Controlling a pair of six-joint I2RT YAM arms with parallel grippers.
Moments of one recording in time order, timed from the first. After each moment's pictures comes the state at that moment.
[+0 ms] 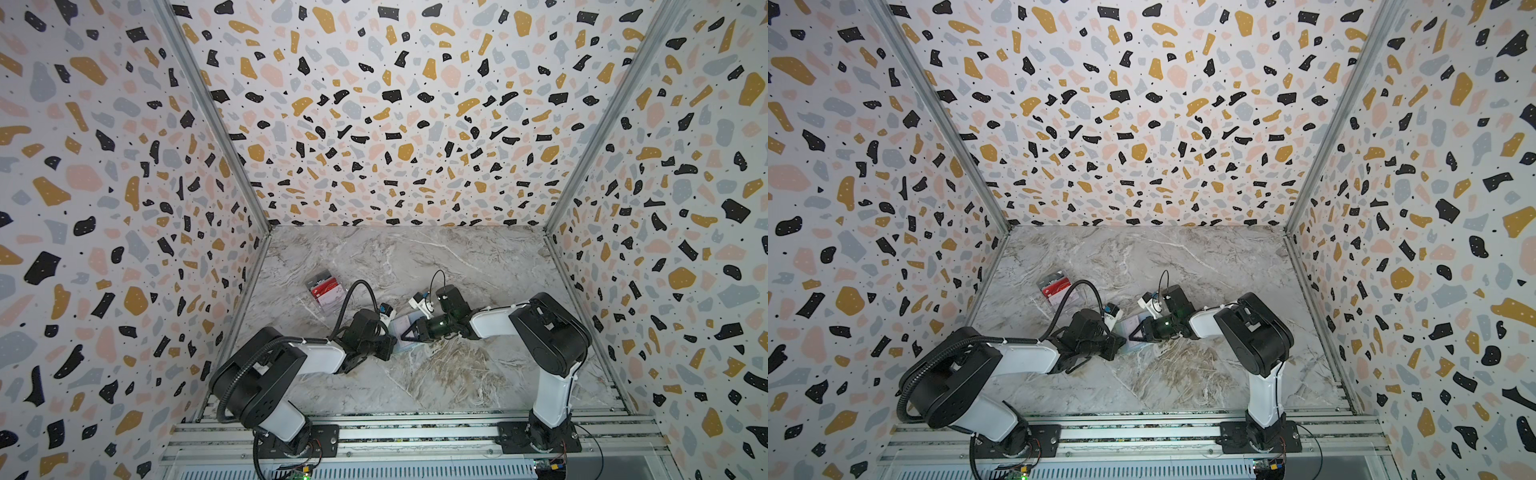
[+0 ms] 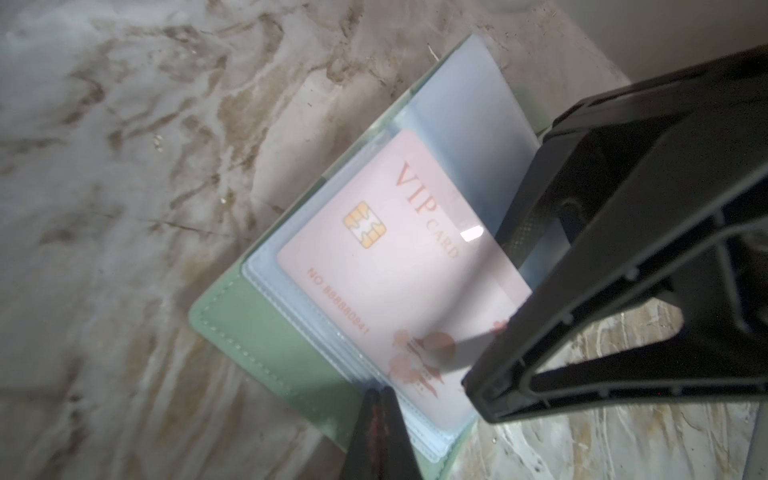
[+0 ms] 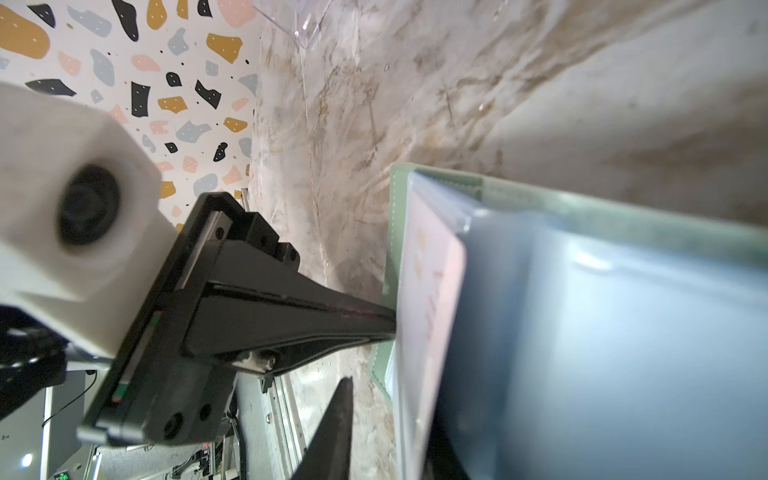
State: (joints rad) left arm -0.64 1.55 0.47 0.29 0.24 -0.29; right arm 0.64 1.89 0.82 0.29 -0.87 0.59
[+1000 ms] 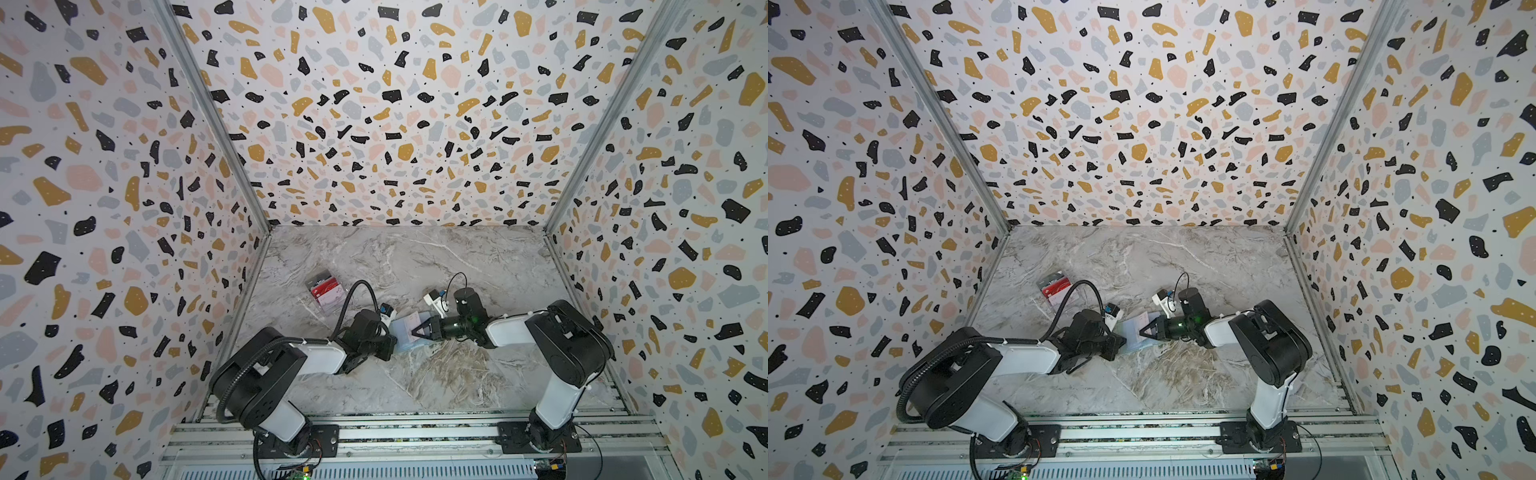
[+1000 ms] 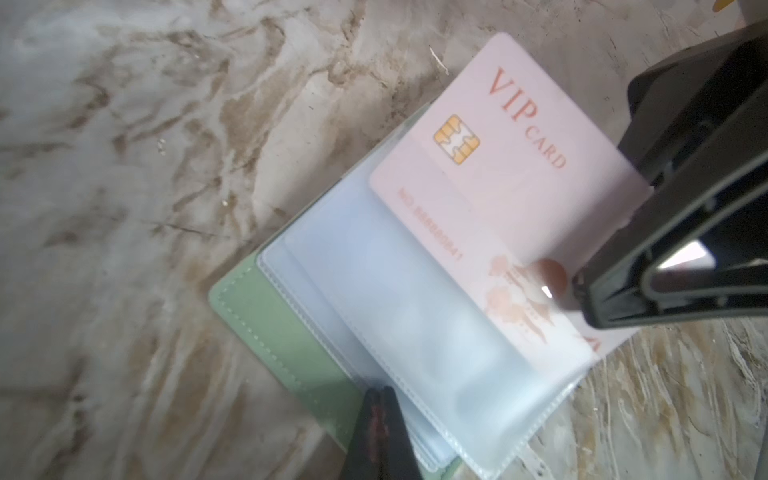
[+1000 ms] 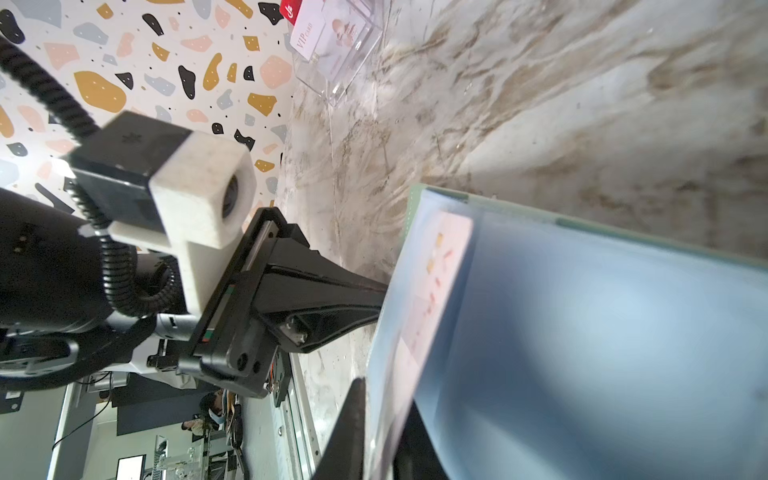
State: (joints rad) left arm -0.64 1.55 0.47 0.29 0.23 -0.29; right arm 0.56 1.77 0.68 0.45 -0.86 0.66
